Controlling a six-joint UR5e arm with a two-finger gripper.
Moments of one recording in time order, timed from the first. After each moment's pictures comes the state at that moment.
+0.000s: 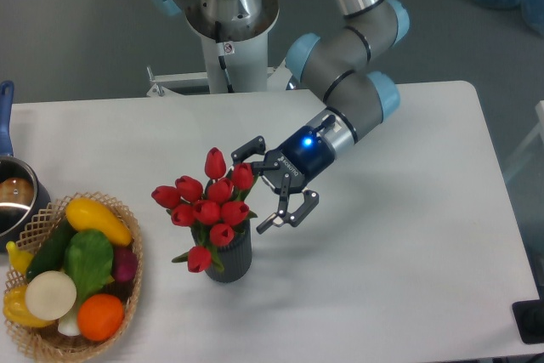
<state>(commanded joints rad) 2.72 -1.84 -1.97 -0.82 0.29 1.45</state>
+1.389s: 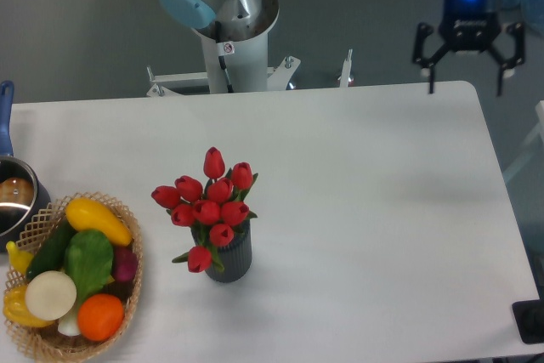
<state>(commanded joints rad) 3.18 -1.56 -1.80 -0.83 1.08 1.36</state>
